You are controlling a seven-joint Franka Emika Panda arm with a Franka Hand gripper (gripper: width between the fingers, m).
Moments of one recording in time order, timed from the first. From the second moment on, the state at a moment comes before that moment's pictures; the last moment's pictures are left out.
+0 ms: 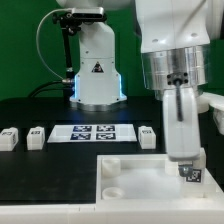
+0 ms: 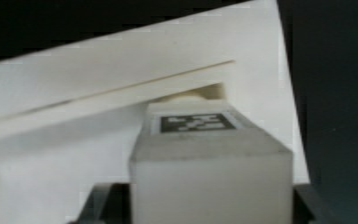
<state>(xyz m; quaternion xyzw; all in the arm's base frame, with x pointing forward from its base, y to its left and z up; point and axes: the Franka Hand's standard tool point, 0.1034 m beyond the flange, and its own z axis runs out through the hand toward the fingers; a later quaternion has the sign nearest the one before) 0.635 0.108 0.065 -0.57 0.82 0.02 0.08</state>
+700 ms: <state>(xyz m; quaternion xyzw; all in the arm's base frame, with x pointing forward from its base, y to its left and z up) 0.633 0.108 0.064 -0.52 0.85 0.02 0.08</state>
